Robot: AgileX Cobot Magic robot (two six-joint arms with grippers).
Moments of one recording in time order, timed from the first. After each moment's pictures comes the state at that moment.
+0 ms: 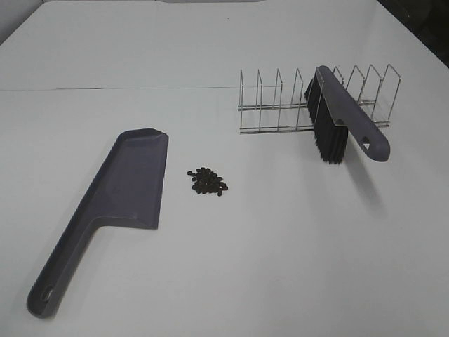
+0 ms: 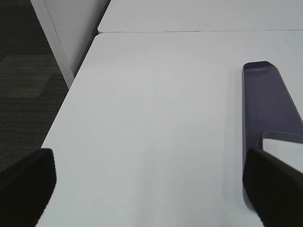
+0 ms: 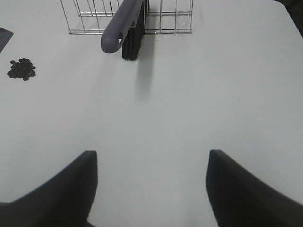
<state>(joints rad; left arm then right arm) 0.10 -0.01 -0.52 -0.01 1.07 0.06 0.07 0.00 -0.46 -0.03 1.12 0.06</state>
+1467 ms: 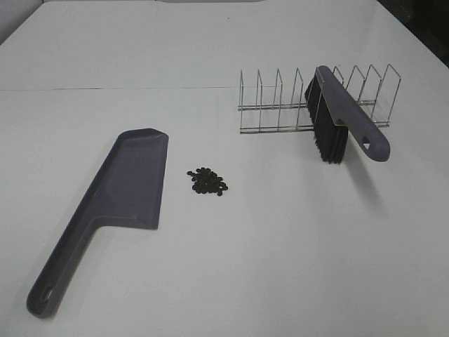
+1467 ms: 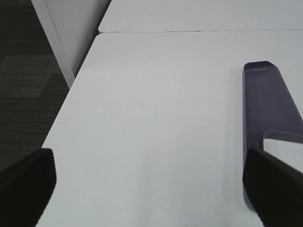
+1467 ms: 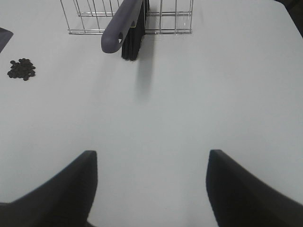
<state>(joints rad) 0.10 -0.01 -0.52 -0.02 1.07 0.06 0.07 0.00 -0.46 -0.03 1.12 0.06</state>
